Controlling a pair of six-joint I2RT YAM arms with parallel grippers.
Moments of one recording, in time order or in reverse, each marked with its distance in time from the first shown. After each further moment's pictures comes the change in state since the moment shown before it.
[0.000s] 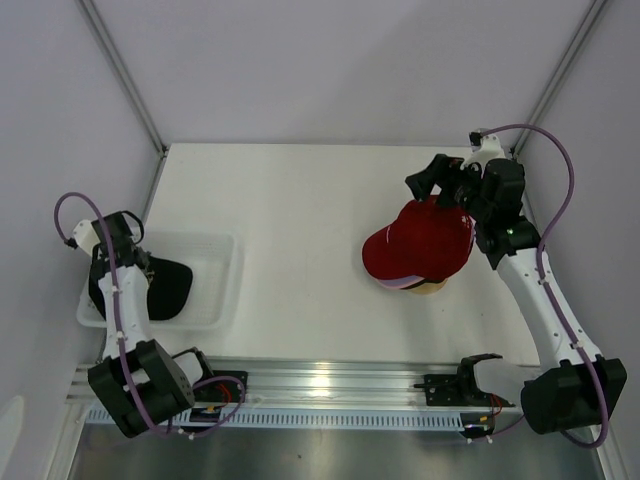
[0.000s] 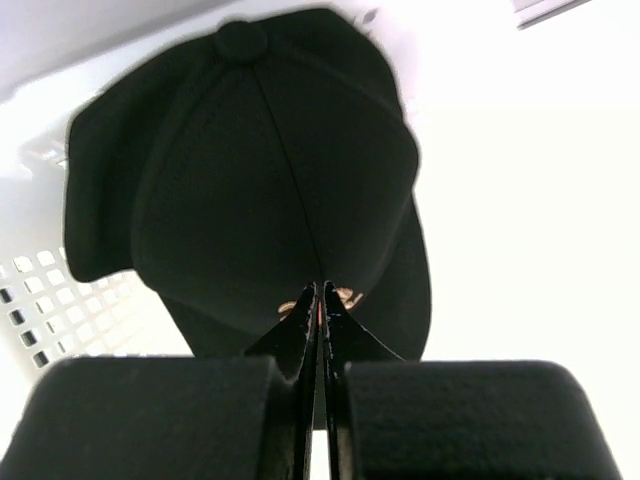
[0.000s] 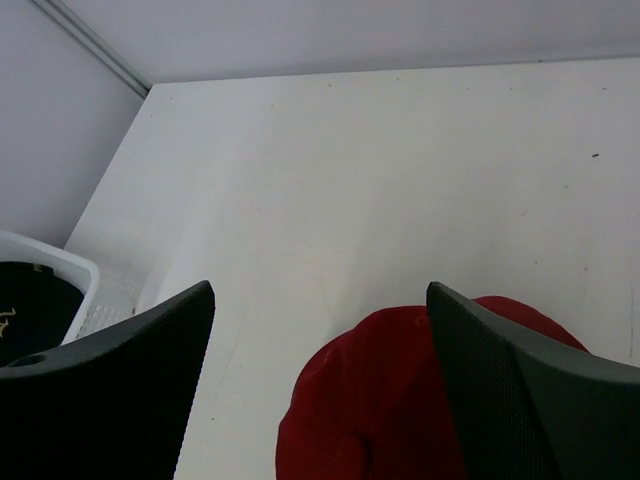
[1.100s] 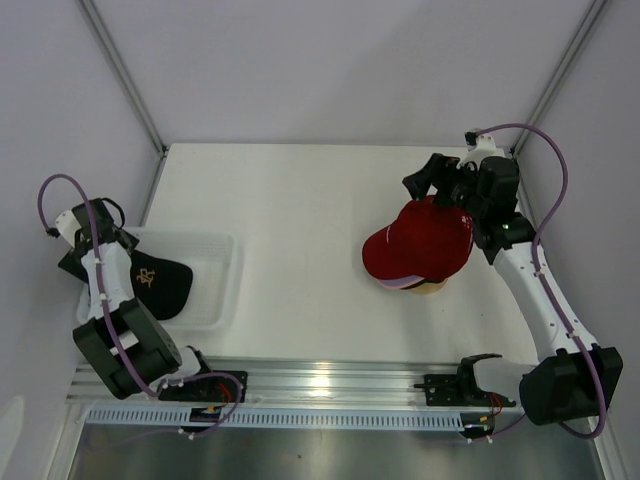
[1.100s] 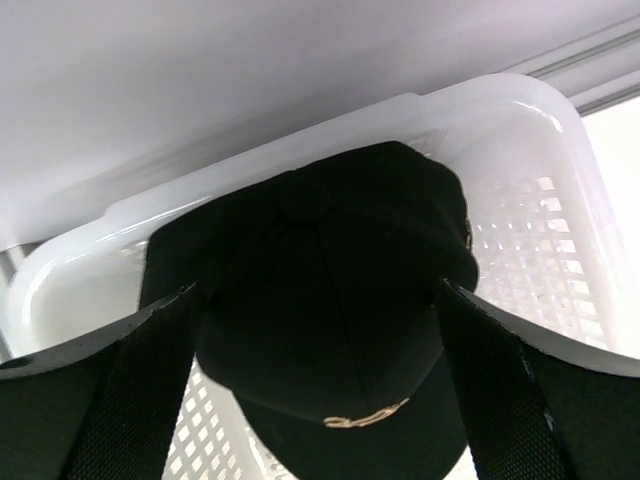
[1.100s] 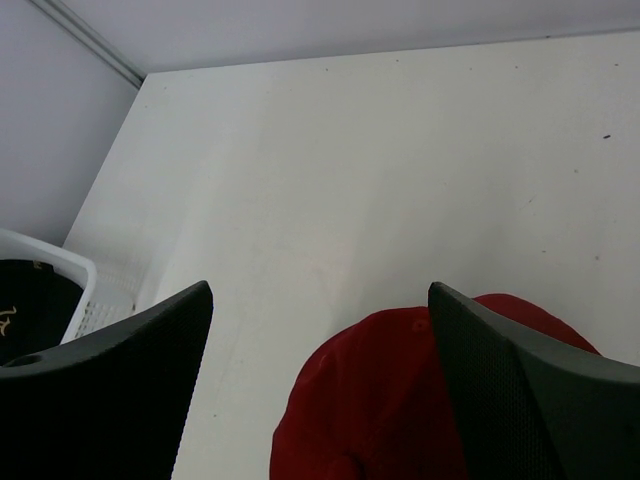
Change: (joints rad) left arm 0.089 0.187 0.153 0.005 -0.082 0.113; right arm 0.000 0.035 0.006 0.000 -0.002 0.015
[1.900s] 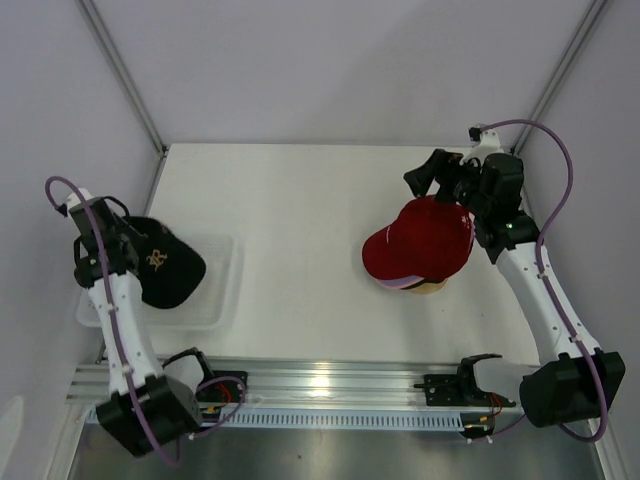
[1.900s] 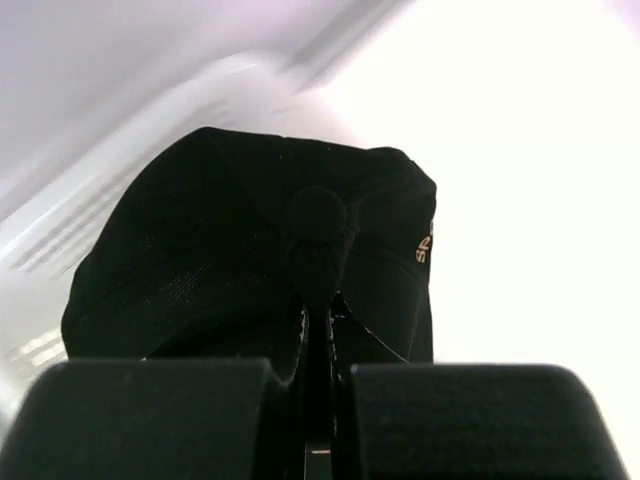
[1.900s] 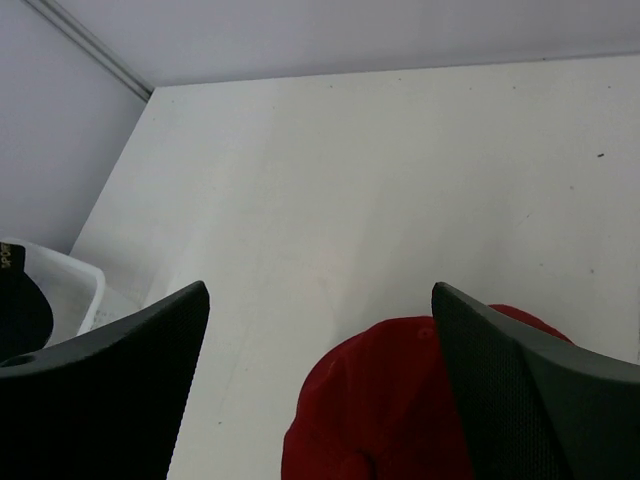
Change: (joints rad) left arm -0.064 -0.257 0.015 -0.068 0.278 0.108; right arm 0.000 -0.003 0.029 -0.016 0.005 0.000
